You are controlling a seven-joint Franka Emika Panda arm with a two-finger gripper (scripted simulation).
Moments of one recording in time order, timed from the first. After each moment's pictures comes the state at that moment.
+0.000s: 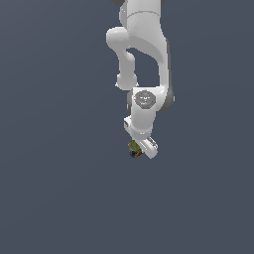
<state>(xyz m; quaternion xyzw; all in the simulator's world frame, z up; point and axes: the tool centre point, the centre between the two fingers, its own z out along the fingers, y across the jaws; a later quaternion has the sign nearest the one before) -0.018 0.057 0.060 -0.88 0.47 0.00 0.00</state>
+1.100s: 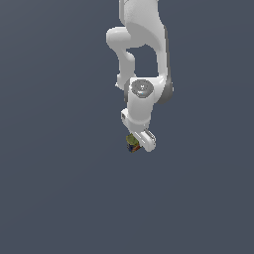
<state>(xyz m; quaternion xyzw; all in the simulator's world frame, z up) -0.032 0.045 0.093 -0.88 0.47 0.00 0.00</state>
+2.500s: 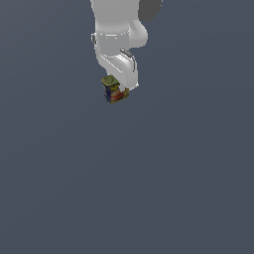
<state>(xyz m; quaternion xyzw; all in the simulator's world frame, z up) -0.107 -0.038 0.341 -0.88 0.47 0.00 0.00</state>
